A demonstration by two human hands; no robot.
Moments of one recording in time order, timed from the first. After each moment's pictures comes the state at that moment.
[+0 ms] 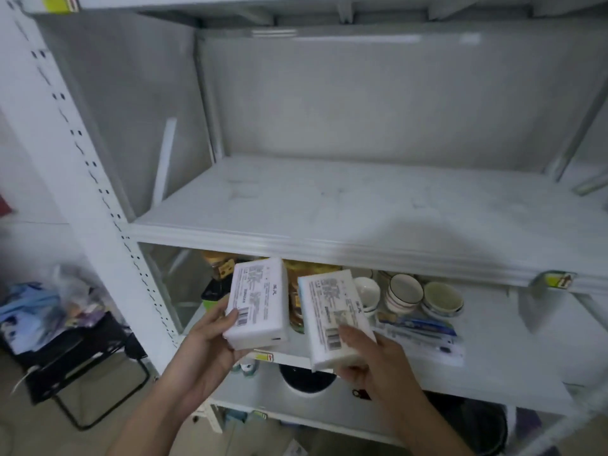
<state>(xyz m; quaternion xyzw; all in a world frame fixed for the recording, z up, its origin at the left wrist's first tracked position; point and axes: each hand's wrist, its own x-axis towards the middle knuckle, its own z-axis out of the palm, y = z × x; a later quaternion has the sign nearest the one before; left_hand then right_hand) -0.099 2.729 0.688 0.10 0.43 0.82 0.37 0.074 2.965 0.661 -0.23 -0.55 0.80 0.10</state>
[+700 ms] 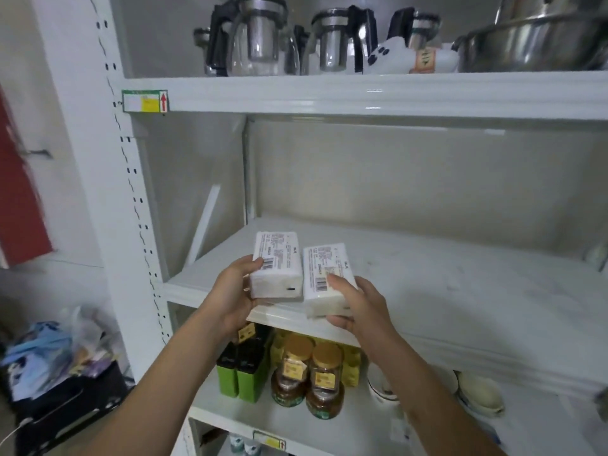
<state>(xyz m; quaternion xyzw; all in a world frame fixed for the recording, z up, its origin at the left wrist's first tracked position) -0.218 2.791 0.838 0.08 0.52 0.82 0.23 -0.089 2.984 0.813 -0.21 -0.60 0.74 0.21</state>
